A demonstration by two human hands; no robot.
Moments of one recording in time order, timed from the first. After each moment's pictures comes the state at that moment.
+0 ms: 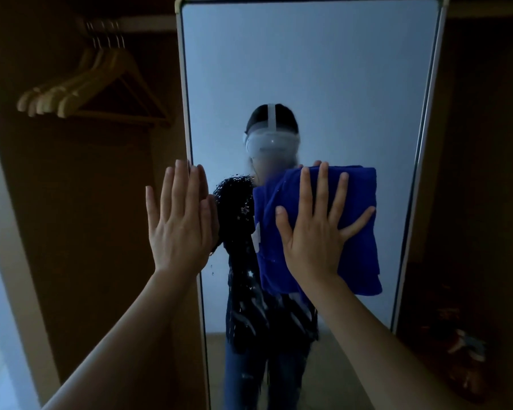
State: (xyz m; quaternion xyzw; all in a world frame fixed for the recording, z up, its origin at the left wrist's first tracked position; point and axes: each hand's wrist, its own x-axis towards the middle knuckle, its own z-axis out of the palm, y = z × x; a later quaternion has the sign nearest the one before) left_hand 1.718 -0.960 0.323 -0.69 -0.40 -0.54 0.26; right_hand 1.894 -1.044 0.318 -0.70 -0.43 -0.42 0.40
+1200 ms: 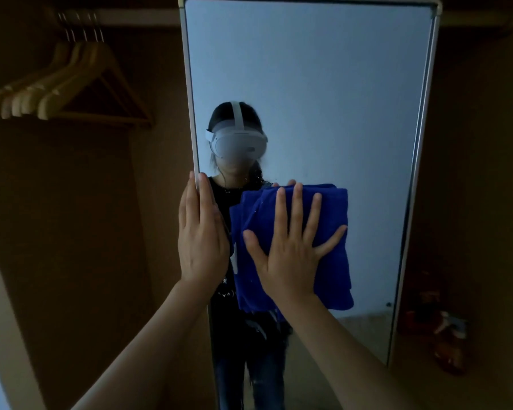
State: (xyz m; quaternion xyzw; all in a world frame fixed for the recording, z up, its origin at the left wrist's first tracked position) left_hand 1.734 -0.948 0.317 -0.72 -0.26 -0.63 0.09; right_hand 1.842 -1.021 0.293 -0.72 -0.41 -0.41 0.38
